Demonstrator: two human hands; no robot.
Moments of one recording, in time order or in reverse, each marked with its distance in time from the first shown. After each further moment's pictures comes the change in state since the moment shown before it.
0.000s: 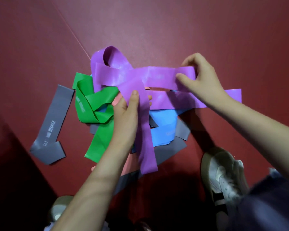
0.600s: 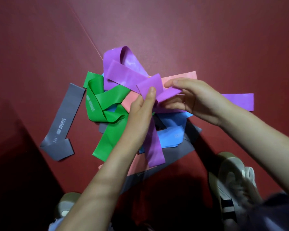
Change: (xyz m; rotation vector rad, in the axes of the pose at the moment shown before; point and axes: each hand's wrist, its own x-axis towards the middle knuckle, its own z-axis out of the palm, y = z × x) left_hand 0.002 0.008 -0.001 0.029 -0.181 0.069; right_hand -0.020 -0.049 0.016 0.949 -0.513 0.504
